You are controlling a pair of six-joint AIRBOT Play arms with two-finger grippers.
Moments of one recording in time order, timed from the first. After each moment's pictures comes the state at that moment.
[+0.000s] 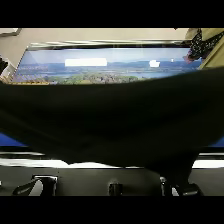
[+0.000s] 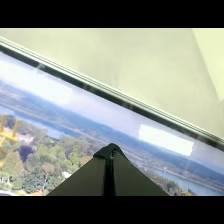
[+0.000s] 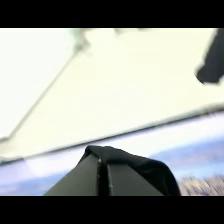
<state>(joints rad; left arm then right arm) 0.36 -0.72 1.63 1.17 -1.19 -1.79 0.11 -0.59 1.67 1.56 -1.11 -1.17</state>
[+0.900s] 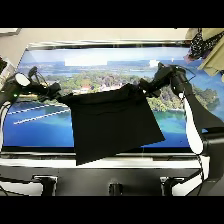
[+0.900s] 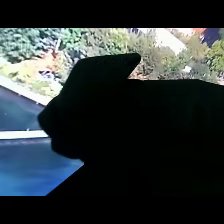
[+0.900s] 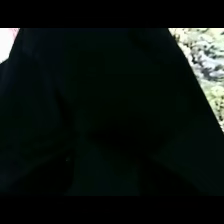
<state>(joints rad) 0.06 -1.63 1.45 1.23 -1.05 -1.80 0.10 -1.80 1.69 1.98 -1.14 -1.29</state>
